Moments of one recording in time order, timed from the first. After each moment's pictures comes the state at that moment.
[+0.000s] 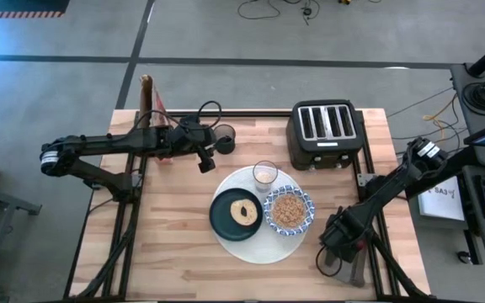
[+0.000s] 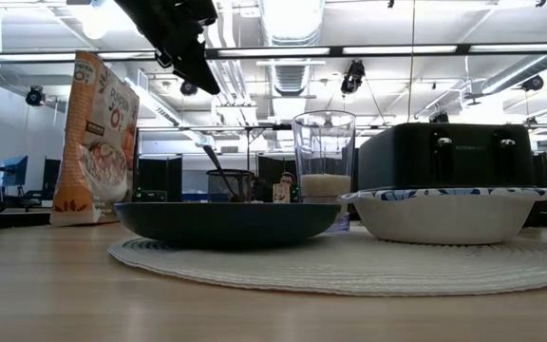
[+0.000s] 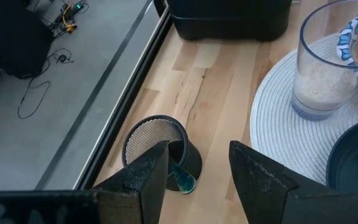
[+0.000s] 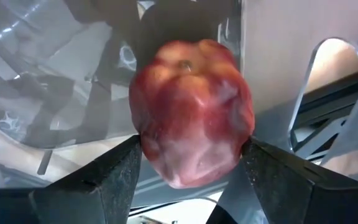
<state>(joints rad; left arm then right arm) 0.18 1.26 1.09 -0.55 -0.35 0.09 0.70 1.51 0.79 -1.03 -0.45 1.22</state>
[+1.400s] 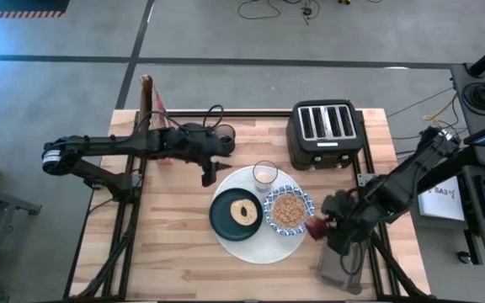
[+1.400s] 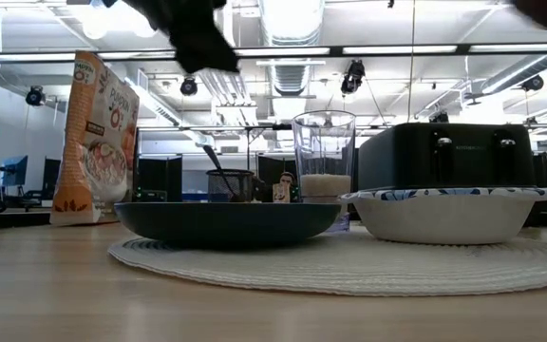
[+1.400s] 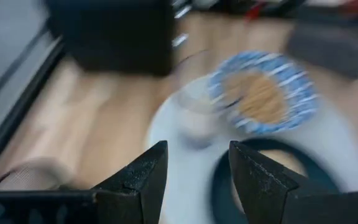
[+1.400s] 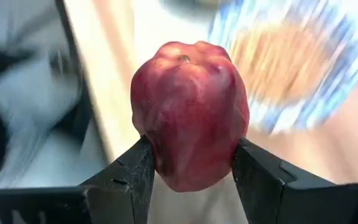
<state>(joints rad) 0.16 1.28 1.08 -0.42 0.04 0.00 0.70 1.21 1.17 -1.01 0.14 1.10</state>
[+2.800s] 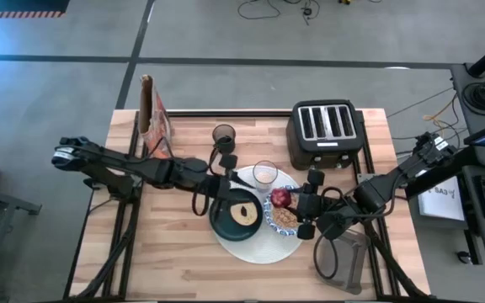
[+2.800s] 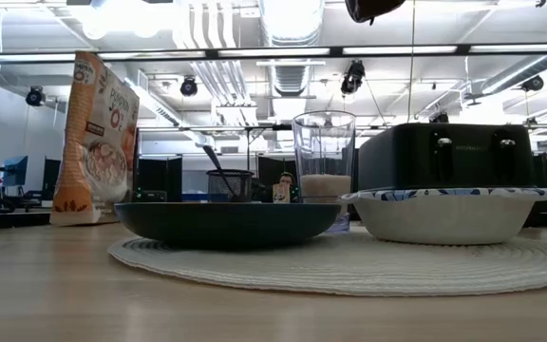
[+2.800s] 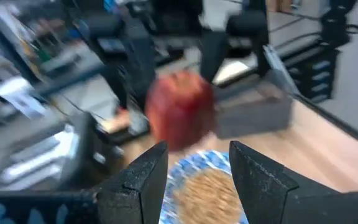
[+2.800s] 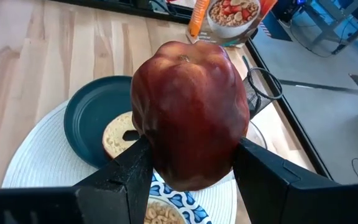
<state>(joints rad) -0.17 1.41 1.09 0.07 -0.04 0.34 0.57 1.34 1.22 -0.69 0.75 0.30</state>
